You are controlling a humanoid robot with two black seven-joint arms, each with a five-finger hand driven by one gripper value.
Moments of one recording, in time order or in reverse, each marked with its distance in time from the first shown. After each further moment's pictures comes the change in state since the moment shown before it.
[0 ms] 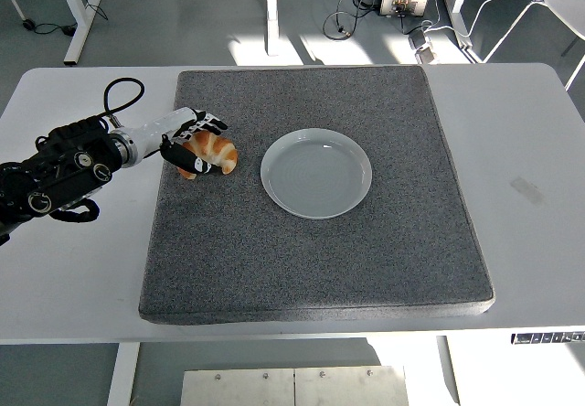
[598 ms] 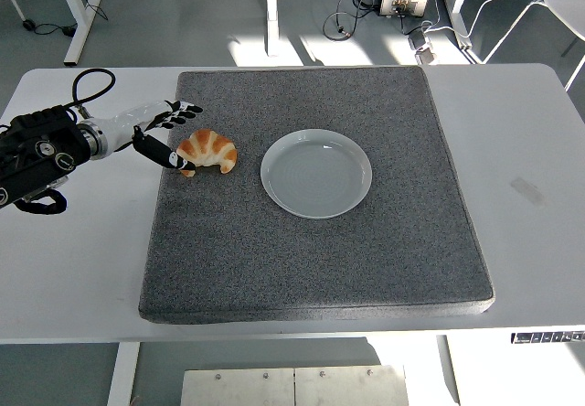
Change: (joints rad) left arm 0.003 0.105 -0.038 -0.078 -0.005 -0.042 0.023; right arm 0.000 0.000 0.000 0.000 0.000 0.000 0.000
